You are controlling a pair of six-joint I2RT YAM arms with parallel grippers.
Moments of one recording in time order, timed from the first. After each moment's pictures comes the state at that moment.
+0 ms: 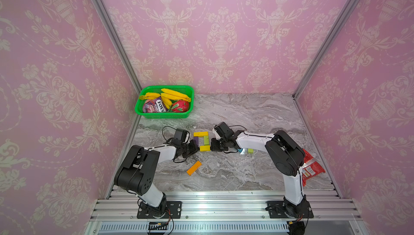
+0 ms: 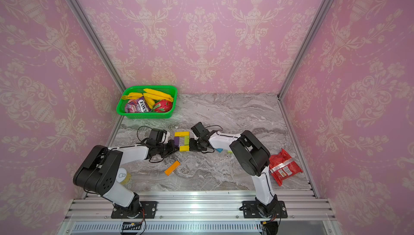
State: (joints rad) left arm -0.28 1.60 0.62 0.02 0.43 -0.76; right arm 0.79 2.03 1.26 -0.23 -0.28 0.69
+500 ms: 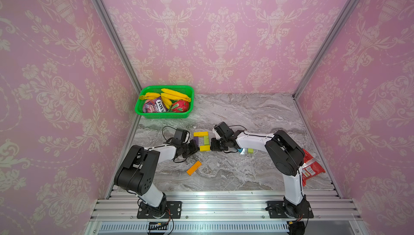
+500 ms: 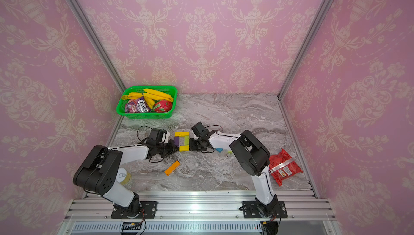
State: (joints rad) left arm -0.28 1.60 0.63 0.01 0.43 -0.76; right arm 0.79 2.03 1.27 -0.23 -0.28 0.69
